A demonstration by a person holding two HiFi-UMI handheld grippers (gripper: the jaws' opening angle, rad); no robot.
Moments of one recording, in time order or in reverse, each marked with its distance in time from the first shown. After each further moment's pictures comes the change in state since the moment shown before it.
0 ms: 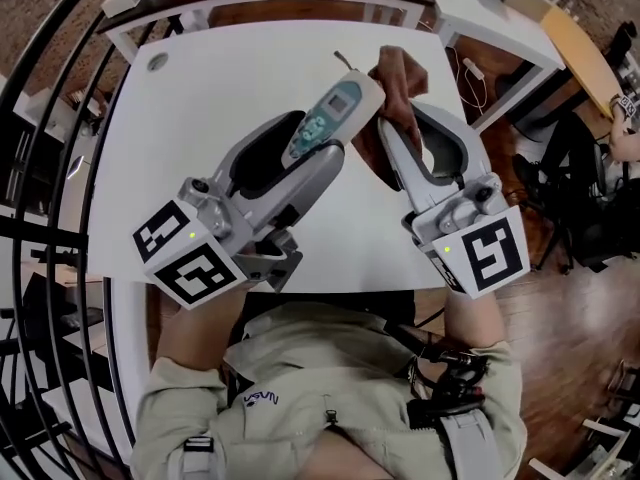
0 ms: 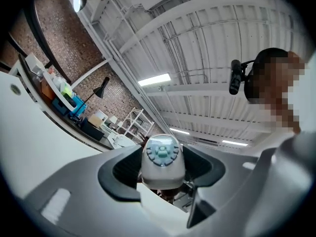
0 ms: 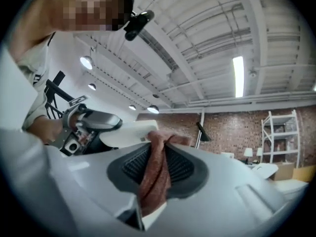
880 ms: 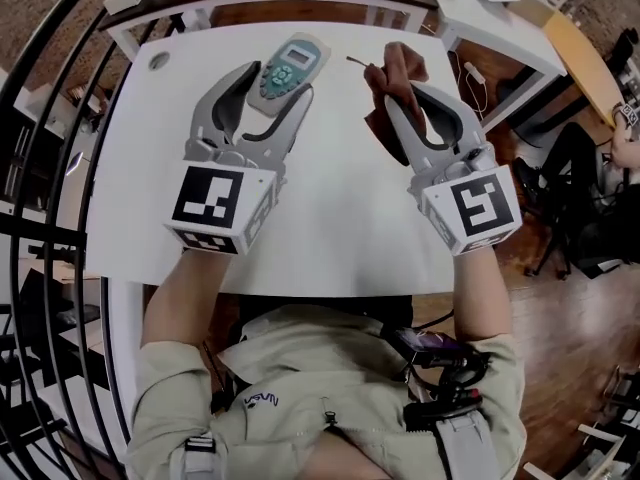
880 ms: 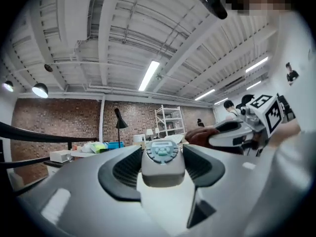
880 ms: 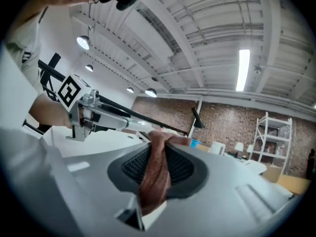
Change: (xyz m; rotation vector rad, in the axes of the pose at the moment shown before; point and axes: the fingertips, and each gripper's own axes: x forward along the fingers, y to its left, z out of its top) left arm 0.020 0.083 0.022 0.718 0.114 0.409; right arm 0.022 -0.044 -0.052 -0.073 0.211 -0.049
